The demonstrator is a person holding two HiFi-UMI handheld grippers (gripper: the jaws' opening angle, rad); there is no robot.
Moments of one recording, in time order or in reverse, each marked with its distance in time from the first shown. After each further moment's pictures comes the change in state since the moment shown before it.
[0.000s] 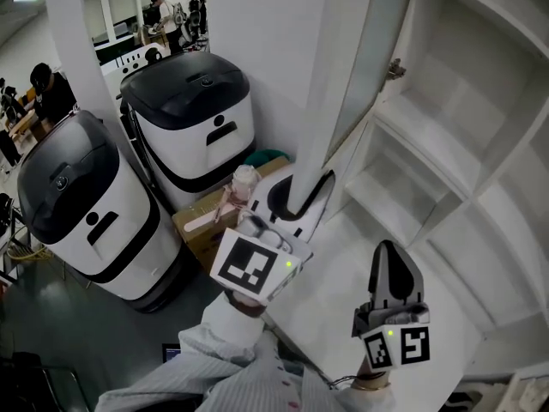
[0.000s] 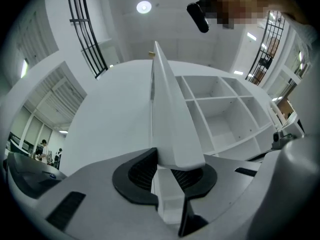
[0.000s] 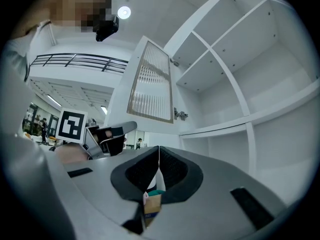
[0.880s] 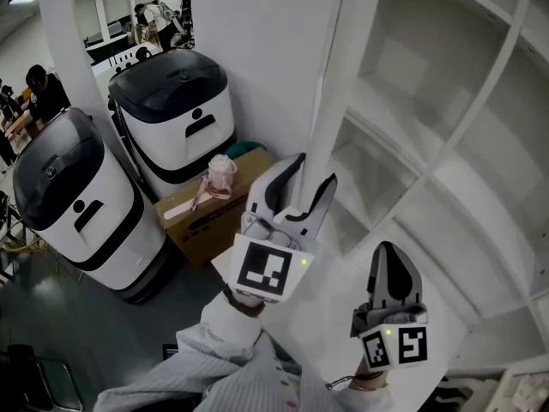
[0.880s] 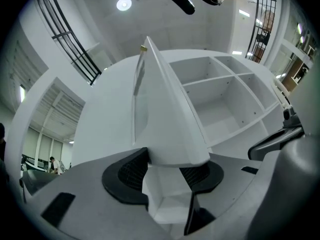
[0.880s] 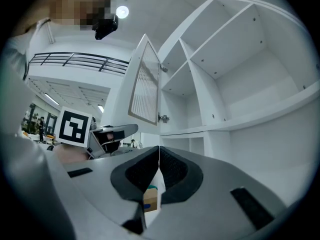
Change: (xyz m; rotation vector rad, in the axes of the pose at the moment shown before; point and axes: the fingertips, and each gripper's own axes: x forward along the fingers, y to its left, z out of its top) left arm 0.036 -0.095 -0.010 0.200 0.090 0.086; right arm -0.075 -0.081 0.009 -0.008 0.019 -0.034
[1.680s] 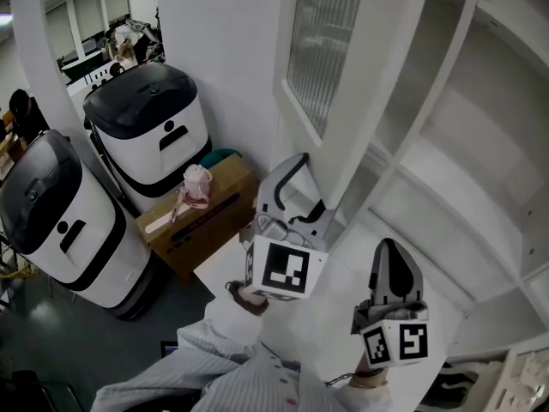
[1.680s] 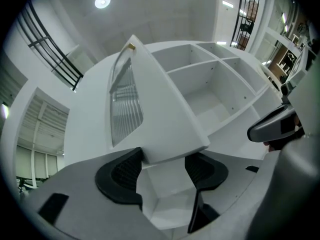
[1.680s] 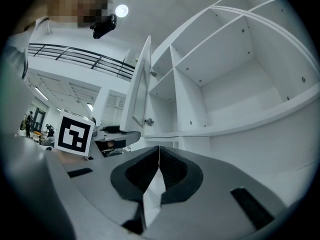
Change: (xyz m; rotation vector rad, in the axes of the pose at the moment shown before) left arm 0.041 -0.065 -0.015 0.116 0.086 -0.090; right arm -0.025 -0.052 0.006 -0.019 -0.023 -0.128
